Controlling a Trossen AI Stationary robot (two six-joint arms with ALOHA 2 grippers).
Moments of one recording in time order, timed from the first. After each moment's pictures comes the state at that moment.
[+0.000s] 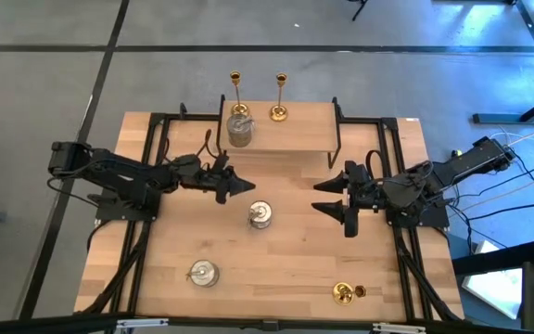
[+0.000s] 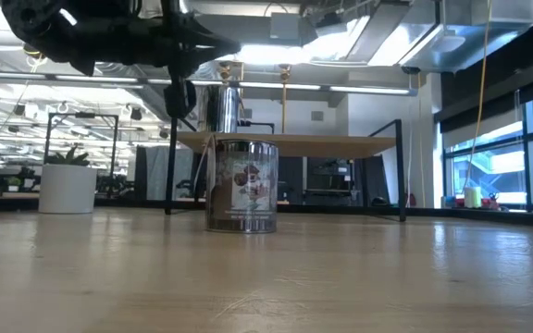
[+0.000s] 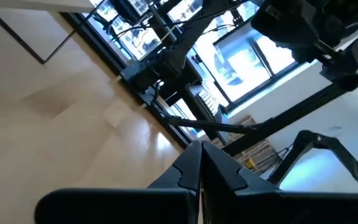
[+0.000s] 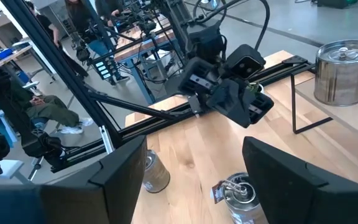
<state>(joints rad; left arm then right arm) 0.08 1.25 0.45 0.78 0.12 -0.92 0.48 1.10 1.14 -0.31 0.51 0.54</state>
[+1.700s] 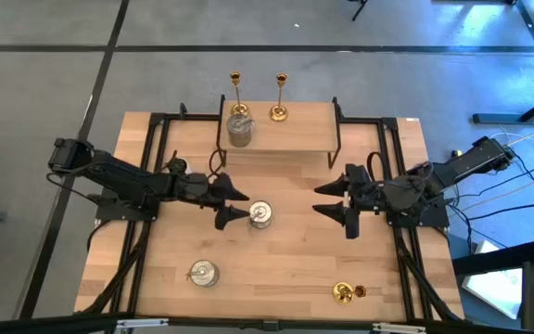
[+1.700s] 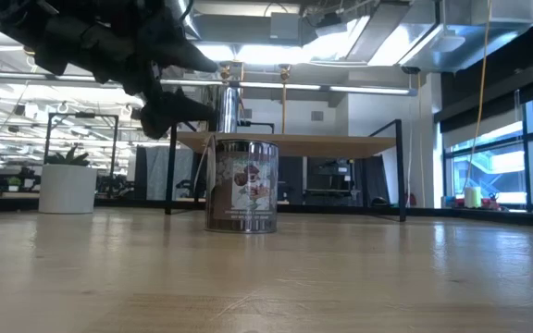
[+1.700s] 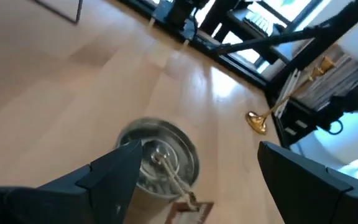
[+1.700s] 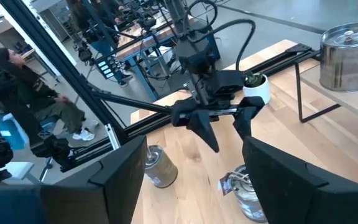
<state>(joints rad) -0.09 1.25 0.44 0.50 -0.02 -0.59 0.49 1.10 1.13 -0.33 0.52 0.61</state>
